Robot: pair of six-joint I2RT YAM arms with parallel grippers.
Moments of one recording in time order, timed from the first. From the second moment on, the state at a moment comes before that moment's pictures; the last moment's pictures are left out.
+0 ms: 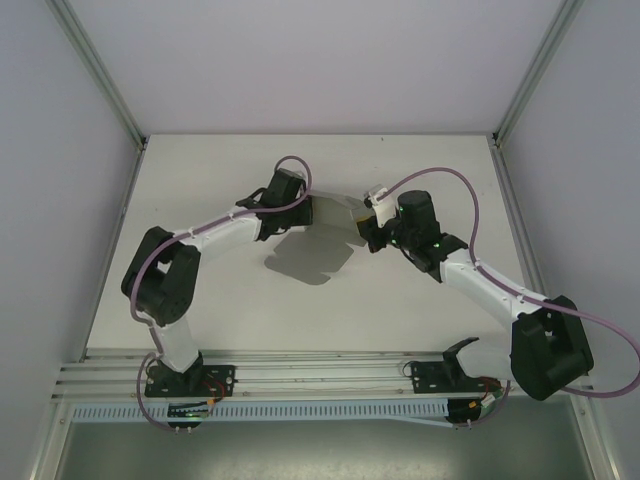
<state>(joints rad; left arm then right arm) -0.57 1.79 1.20 -0.20 0.00 -0.53 0.49 1.25 0.76 -0.03 -0.32 -0.06</state>
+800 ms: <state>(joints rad) -0.49 1.63 0.99 -0.06 0.01 -0.49 0.49 1.36 1.01 -0.02 -0.23 -0.05</state>
